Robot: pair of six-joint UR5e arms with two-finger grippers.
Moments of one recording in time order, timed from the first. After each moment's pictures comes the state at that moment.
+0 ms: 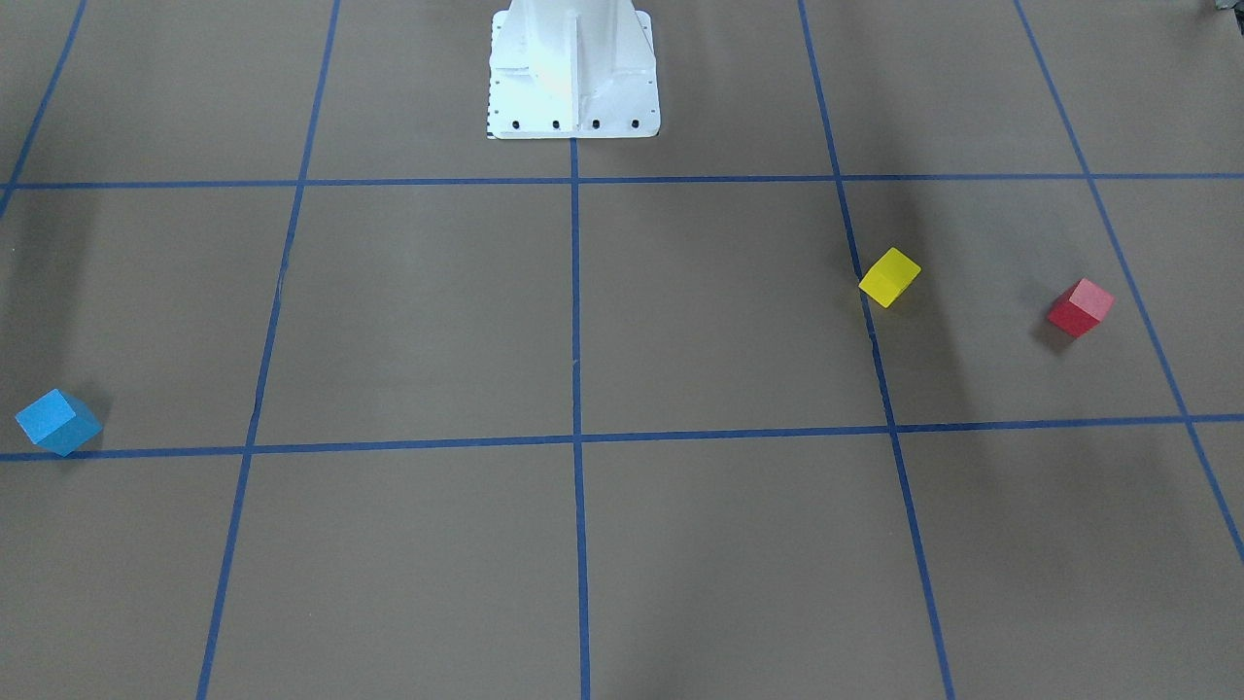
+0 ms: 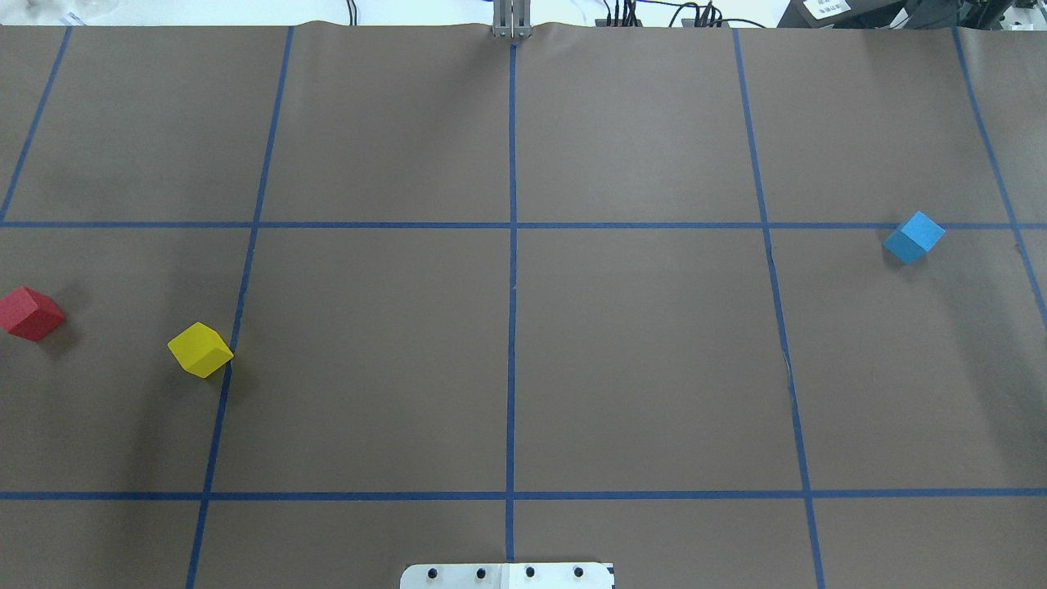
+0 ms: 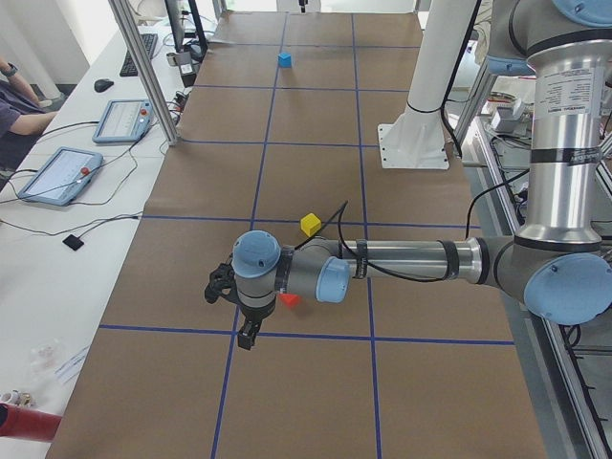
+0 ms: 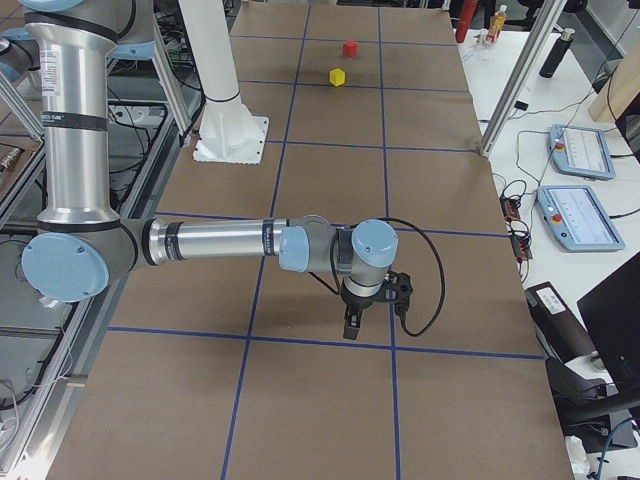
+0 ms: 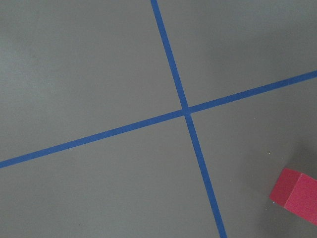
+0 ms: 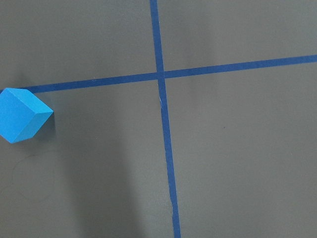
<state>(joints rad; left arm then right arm) -1.57 -1.53 -1.59 -1.76 -2.32 0.17 1.52 -1.61 1.68 -1.68 2.34 0.12</state>
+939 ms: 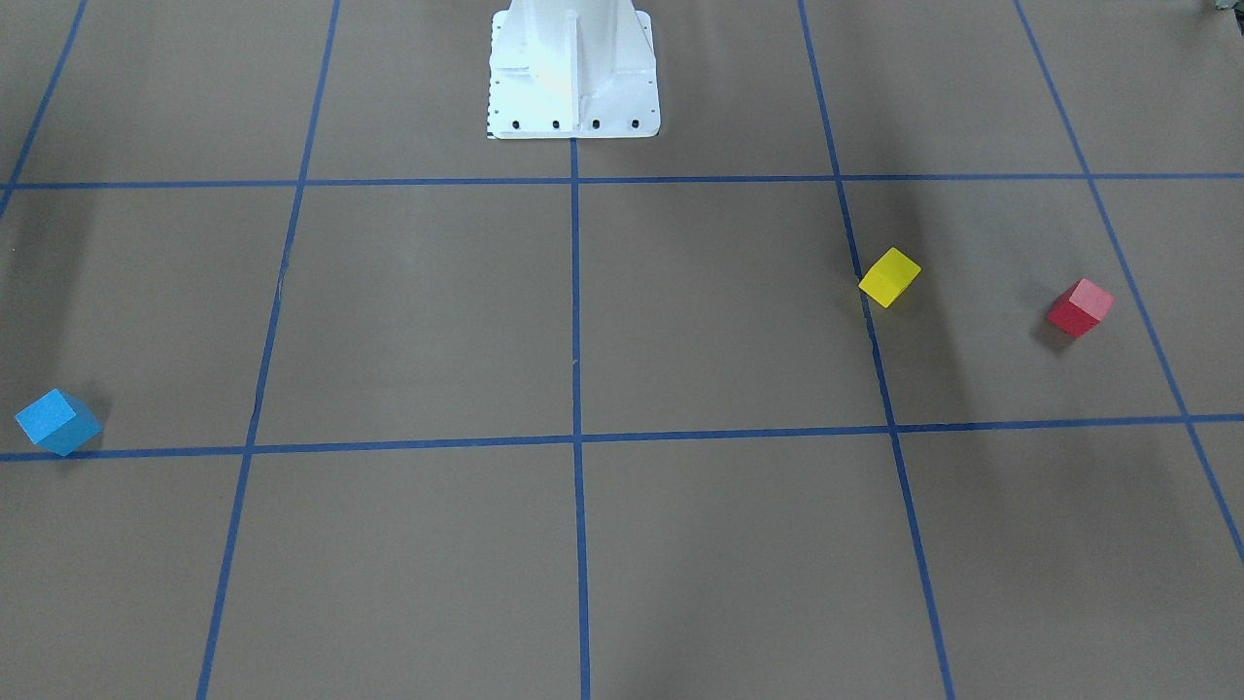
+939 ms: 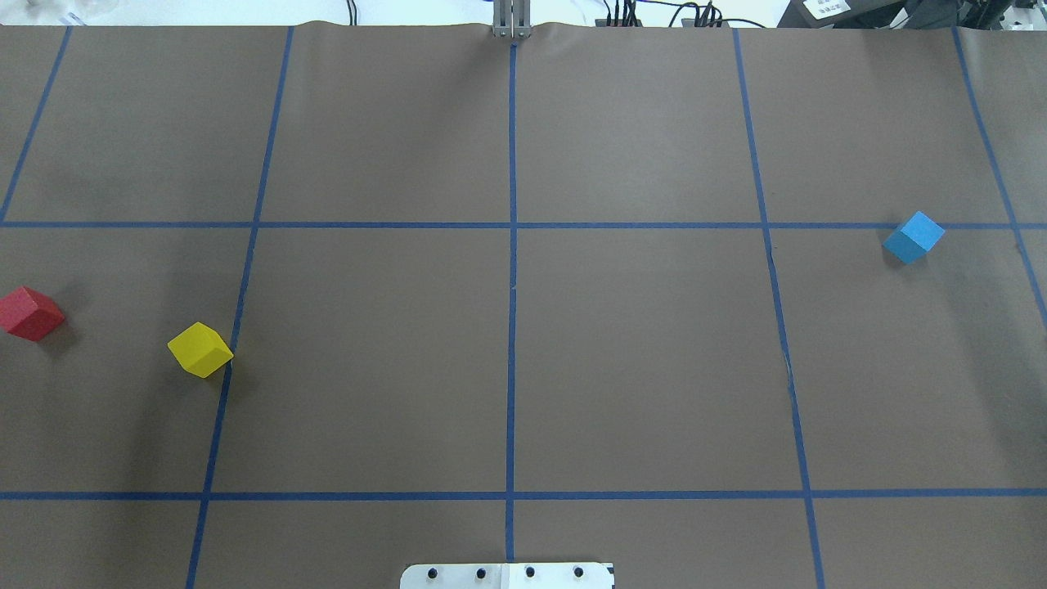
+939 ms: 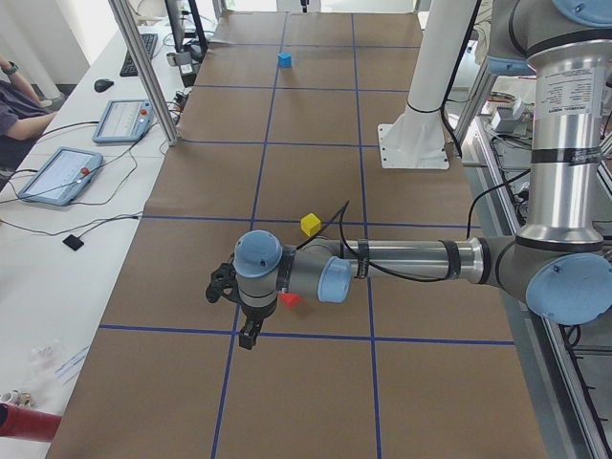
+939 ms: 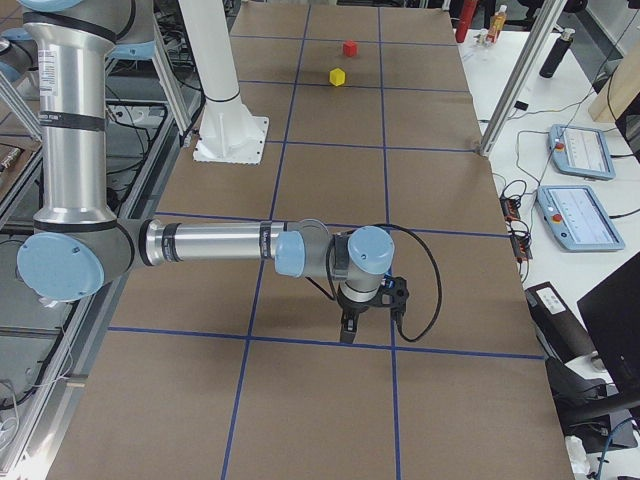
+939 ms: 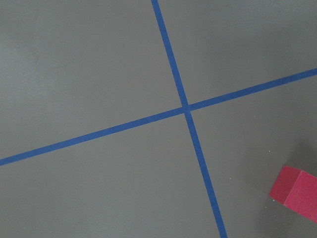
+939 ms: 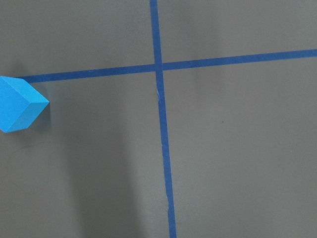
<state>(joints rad) -1.57 -1.53 -1.60 -1.76 -2.32 0.17 1.53 -1.62 1.69 -1.67 2.34 0.09</state>
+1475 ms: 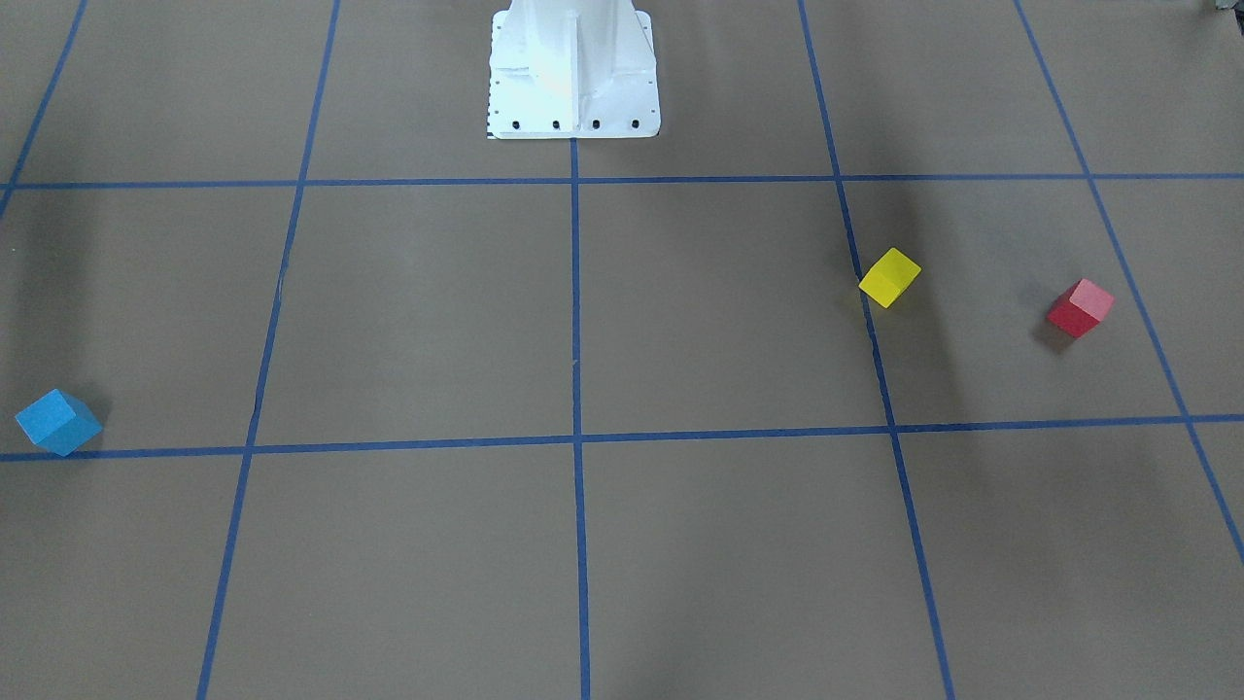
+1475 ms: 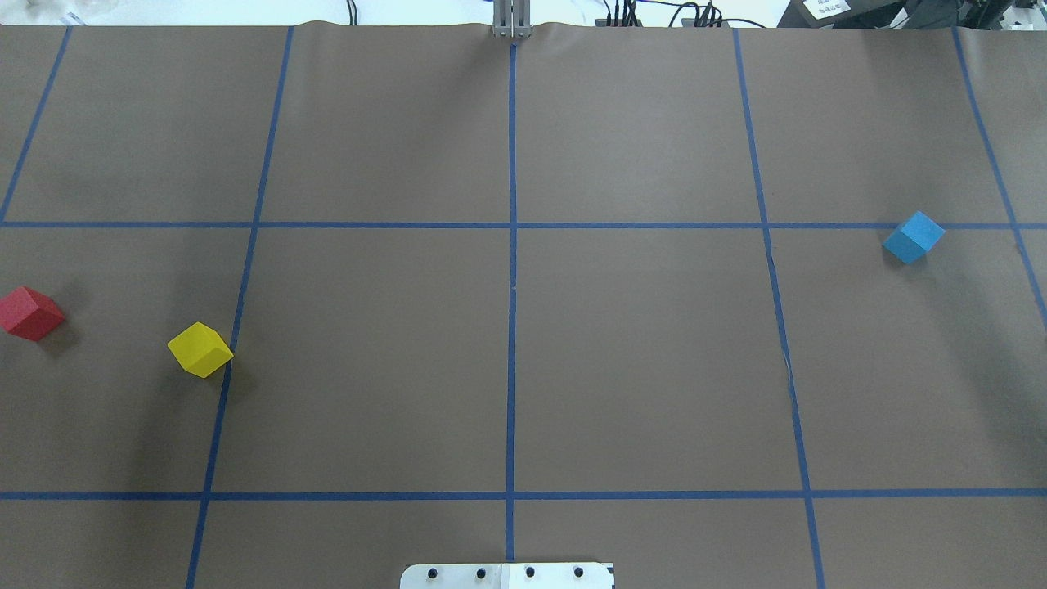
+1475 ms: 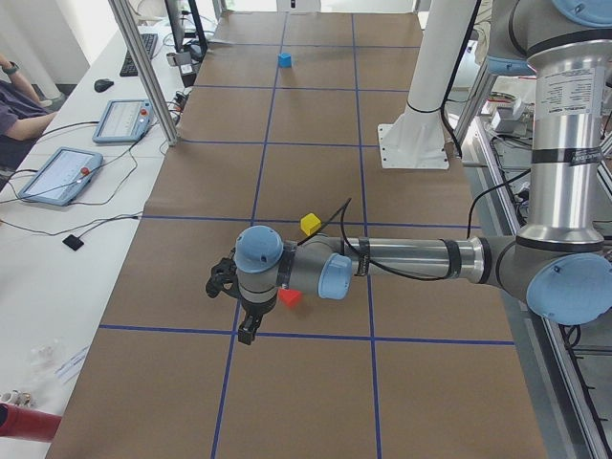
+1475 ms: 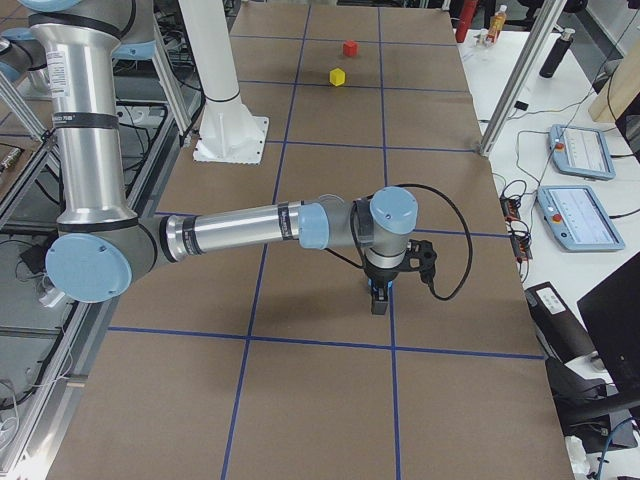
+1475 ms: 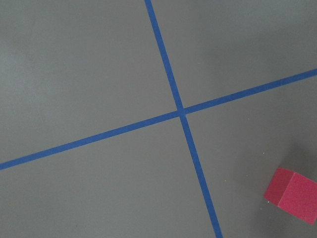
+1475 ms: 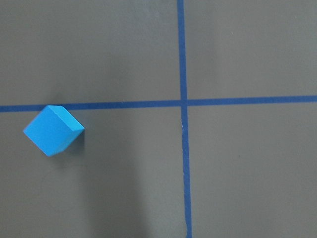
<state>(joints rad) -1.57 -1.52 -1.62 -1.76 -2.33 0.17 1.51 -1.50 1.71 -1.67 2.35 0.11</state>
